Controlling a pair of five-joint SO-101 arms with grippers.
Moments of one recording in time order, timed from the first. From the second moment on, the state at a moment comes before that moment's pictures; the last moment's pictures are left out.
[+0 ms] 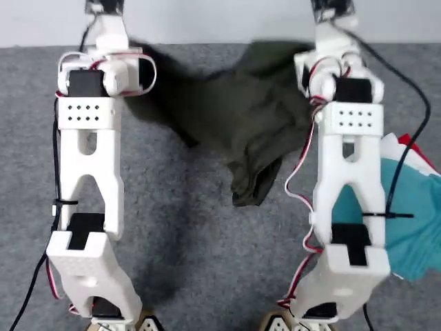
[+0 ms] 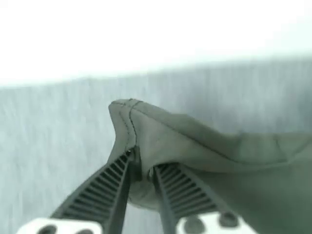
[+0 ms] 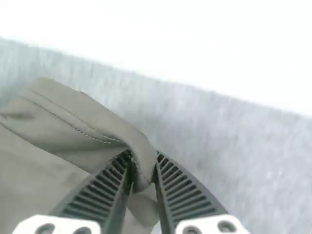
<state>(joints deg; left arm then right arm) -2.4 20.3 -35.2 64.0 1.8 -0.6 13.6 -30.1 54.2 14.1</state>
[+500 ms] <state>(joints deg) -0.6 24.8 -52.7 59.6 1.8 -1.7 29.3 -80.4 70.6 11.8</state>
